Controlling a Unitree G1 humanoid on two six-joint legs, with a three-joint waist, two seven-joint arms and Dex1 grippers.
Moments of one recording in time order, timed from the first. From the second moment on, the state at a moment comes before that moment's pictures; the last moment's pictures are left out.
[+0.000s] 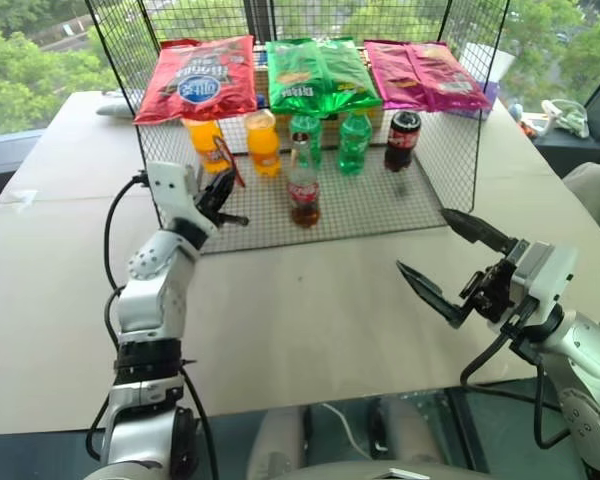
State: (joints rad) left arm -0.43 0.39 0.25 0.05 -0.41 0.24 -0.42; right arm 0.08 -0.50 -0.07 -0.74 0.46 0.17 0.60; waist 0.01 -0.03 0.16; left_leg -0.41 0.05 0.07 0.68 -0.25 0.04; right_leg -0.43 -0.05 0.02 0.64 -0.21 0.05
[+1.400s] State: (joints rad) left arm -0.51 0.44 0.26 0.12 -0.42 0.24 -0.53; right arm 0.09 -0.51 -0.05 -0.74 0.41 0.22 0.56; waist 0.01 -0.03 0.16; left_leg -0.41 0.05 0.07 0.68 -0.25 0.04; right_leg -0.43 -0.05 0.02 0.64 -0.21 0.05
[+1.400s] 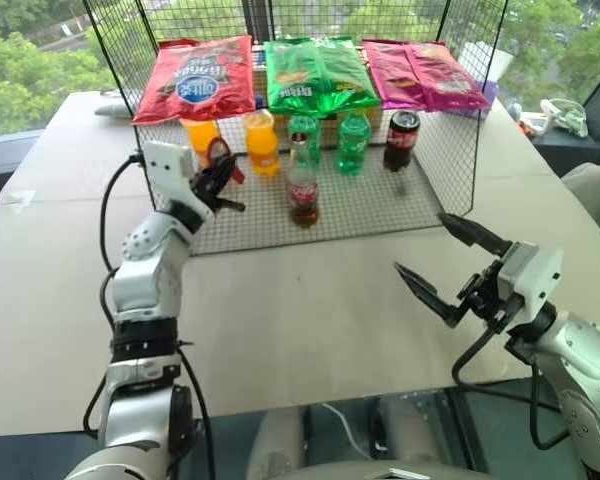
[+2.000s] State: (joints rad) left arm -0.25 0.57 0.46 -0.15 -1.26 0.94 -0.64; right arm 0.00 -0.55 -0.05 -0.78 0.53 0.50 0.53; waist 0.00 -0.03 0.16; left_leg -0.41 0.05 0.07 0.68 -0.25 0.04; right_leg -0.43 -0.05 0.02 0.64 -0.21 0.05
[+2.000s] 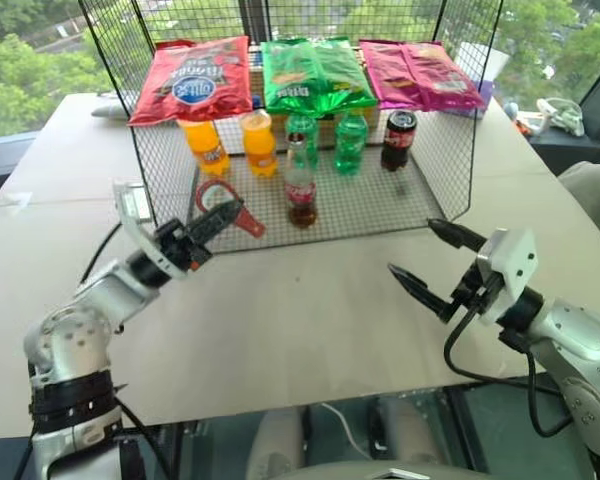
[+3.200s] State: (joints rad) left arm -0.38 0.53 0.16 -0.26 -1.38 1.06 -0.79; right arm -0.44 -0.51 0.08 -0.44 1.36 1.05 0.51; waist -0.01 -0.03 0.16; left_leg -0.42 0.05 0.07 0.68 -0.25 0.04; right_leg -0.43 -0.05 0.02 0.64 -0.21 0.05
